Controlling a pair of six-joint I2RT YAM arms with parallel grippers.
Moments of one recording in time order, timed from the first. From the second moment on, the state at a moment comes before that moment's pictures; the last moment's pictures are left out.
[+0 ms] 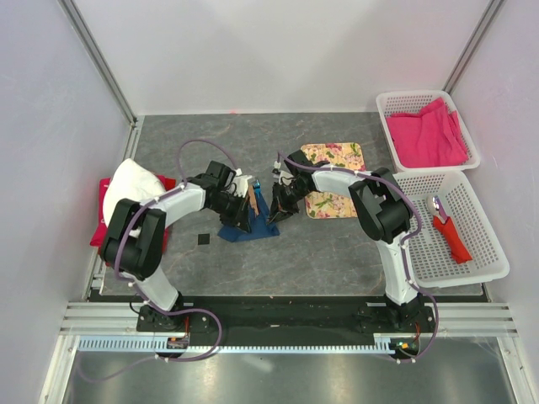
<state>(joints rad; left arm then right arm) -0.37 1.68 0.98 -0.51 0.57 -0.02 0.56 2.19 1.49 -0.49 -0.74 0.56</state>
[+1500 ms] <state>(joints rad) -0.35 1.79 1.00 -0.53 0.56 0.00 0.63 2.20 1.47 -0.22 -0.79 0.84</state>
